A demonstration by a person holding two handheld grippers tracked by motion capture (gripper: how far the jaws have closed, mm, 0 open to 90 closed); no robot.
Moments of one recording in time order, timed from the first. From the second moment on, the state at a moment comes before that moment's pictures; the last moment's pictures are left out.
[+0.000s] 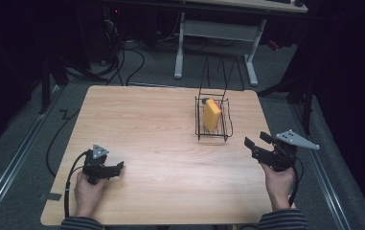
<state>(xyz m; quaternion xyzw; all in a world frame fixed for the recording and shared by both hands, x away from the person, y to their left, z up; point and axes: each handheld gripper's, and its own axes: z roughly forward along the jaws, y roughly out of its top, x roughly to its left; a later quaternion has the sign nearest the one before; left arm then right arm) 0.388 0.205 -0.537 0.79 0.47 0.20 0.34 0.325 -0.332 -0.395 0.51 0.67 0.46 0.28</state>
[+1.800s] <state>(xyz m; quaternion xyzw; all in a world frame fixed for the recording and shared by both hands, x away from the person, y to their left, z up) 0.388 0.205 -0.537 0.79 0.47 0.20 0.34 0.327 -0.326 -0.482 0.55 0.67 0.44 0.23</state>
